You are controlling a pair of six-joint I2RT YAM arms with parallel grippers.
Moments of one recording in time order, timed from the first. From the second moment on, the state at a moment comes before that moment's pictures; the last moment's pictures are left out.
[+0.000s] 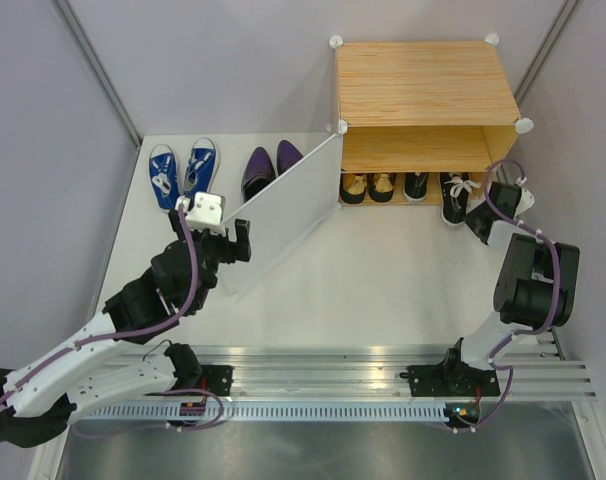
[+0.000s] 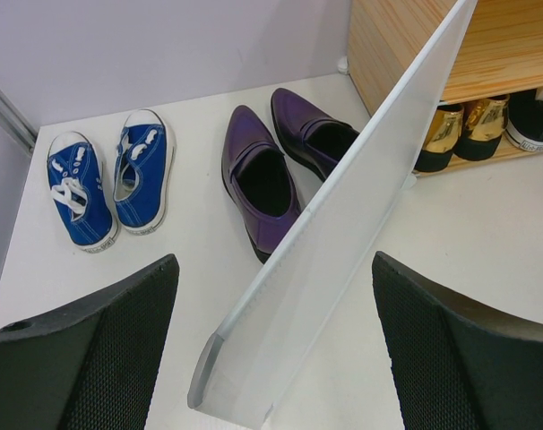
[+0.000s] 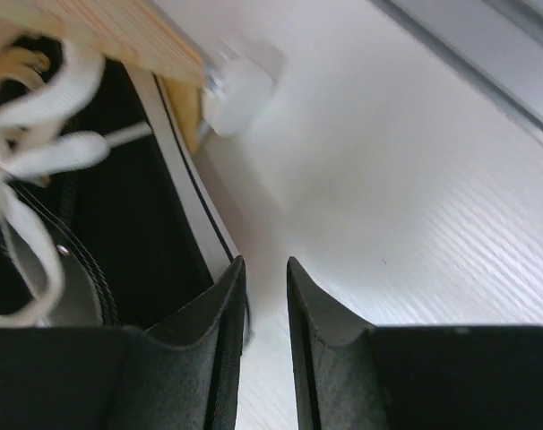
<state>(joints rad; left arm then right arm) -0.99 0.74 0.97 -0.39 -0.81 -0.07 -0.29 1.73 0.94 0.07 0.10 0.63</state>
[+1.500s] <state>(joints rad) -0.99 0.79 0.96 -0.39 -0.81 -0.07 -0.28 1.61 0.84 0.06 -0.04 0.75</state>
